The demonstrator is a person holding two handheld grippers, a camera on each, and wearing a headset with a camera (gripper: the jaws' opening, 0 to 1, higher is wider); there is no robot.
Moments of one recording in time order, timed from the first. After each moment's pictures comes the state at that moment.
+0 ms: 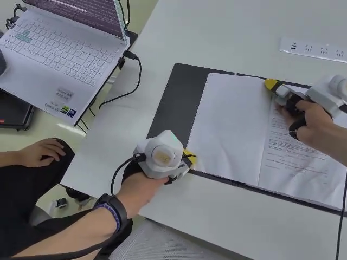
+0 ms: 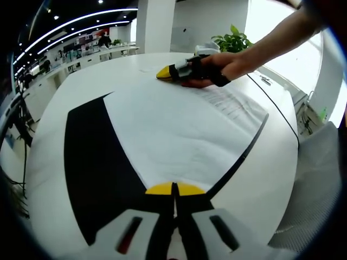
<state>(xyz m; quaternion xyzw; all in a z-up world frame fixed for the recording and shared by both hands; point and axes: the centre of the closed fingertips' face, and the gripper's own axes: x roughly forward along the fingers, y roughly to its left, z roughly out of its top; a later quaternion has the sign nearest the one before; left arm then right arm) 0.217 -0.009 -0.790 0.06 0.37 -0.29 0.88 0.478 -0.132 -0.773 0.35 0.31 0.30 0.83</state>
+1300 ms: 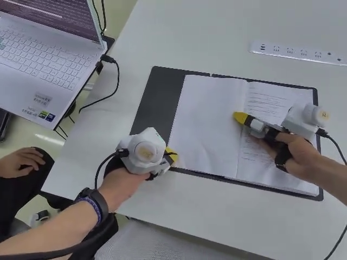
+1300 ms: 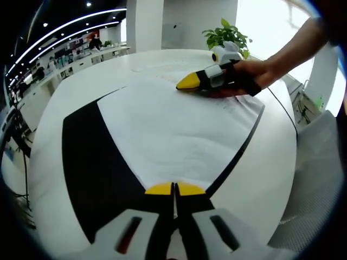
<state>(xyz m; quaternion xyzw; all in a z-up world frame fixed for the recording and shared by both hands) 0.216 -0.010 -0.791 0.09 0.38 -0.31 0.87 0.341 -0.124 -0.761 0.32 0.34 0.42 0.78</state>
